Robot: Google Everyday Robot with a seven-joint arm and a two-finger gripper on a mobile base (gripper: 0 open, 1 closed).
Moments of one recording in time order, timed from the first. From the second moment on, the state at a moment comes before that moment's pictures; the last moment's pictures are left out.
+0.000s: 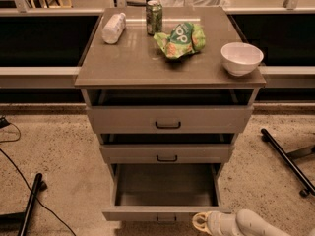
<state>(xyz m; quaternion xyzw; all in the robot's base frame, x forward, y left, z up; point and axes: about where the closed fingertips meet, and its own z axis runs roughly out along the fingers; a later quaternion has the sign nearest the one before) 0.446 -0.190 0.163 -0.63 0.66 0.16 0.38</state>
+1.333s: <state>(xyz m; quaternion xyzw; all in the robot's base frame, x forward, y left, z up) 0.459 -0.211 0.158 -0.51 0.75 0.09 0.42</state>
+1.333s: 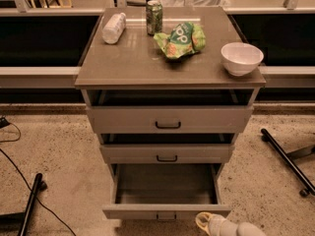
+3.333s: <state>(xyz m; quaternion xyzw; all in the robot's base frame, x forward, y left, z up) 0.485 -0.183 0.143 -0.56 0.72 0.12 0.39</state>
